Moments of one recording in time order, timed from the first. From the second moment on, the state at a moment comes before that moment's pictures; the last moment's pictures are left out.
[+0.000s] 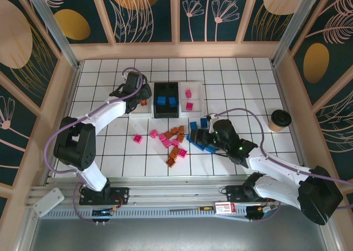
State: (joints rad) left arm -0.39 1.70 1.19 -0.26 -0.24 -0.56; right arm 0.77 1.00 0.44 -0.01 -0.07 0.66
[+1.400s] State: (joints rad) left arm -0.39 0.75 0.53 -0.28 0.03 -0.75; right arm 1.32 1.62 0.80 -0.21 0.13 0.60
